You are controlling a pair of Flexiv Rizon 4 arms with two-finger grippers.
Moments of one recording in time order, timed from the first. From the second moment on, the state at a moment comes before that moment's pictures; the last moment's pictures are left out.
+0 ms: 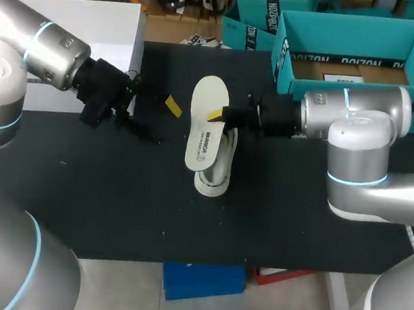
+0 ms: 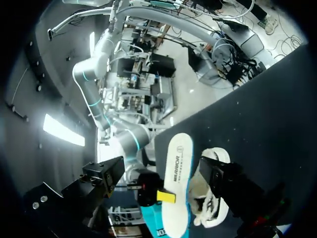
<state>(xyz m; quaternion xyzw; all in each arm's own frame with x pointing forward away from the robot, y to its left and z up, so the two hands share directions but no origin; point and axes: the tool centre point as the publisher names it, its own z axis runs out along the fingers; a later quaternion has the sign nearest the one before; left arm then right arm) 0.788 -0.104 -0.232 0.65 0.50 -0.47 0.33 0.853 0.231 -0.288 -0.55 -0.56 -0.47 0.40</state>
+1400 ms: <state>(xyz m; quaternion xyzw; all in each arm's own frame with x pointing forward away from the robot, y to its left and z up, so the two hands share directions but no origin) 0.821 -0.077 -0.270 0.48 0.50 -0.46 0.56 0.853 0.231 -0.288 -0.55 -0.56 -0.47 0.40</state>
